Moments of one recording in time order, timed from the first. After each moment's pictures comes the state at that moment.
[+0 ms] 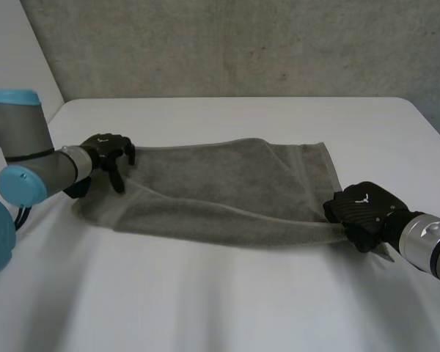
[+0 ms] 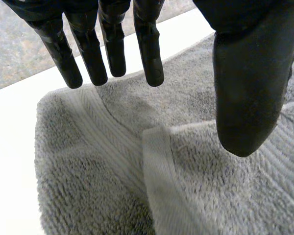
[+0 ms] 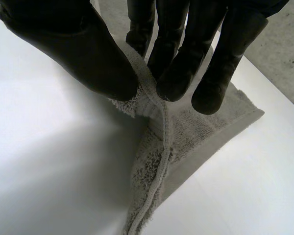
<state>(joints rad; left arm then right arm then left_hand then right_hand) 4.56 -2.64 -0.56 2.72 -1.25 3.42 1.68 -1.34 1.79 0.12 1.08 2.41 0.42 0.44 0.43 0.43 0.23 1.32 1.30 1.34 1.34 1.16</state>
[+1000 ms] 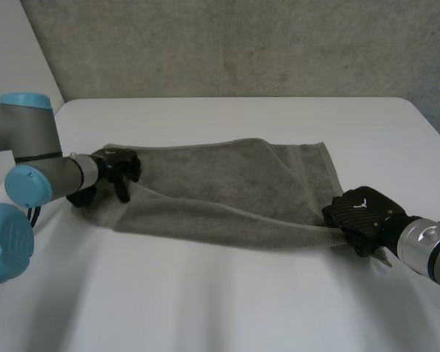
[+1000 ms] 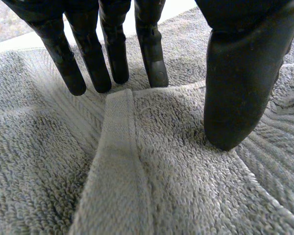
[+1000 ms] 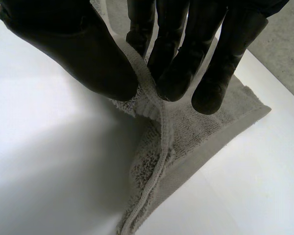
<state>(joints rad) 4.55 -2.74 -0.43 2.57 -1.25 3.43 1.68 -1.33 1.81 0.12 1.08 2.39 0.53 0.51 0.52 0.52 0.35 1.32 1.30 1.34 1.34 1.16</state>
